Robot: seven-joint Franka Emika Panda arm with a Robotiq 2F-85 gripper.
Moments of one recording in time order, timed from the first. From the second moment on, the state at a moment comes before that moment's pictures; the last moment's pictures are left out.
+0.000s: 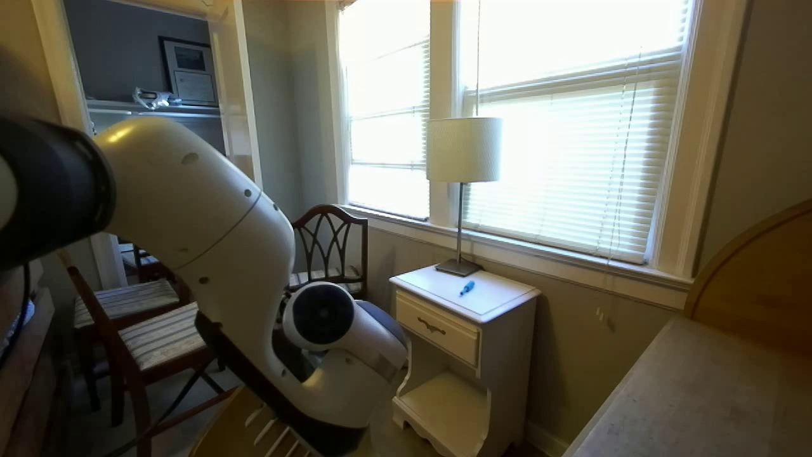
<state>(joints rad) 0.02 1.42 -0.09 -1.05 -1.66 4.21 1.75</state>
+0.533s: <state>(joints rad) 0.02 1.43 -0.10 -1.00 -1.67 4.21 1.77</state>
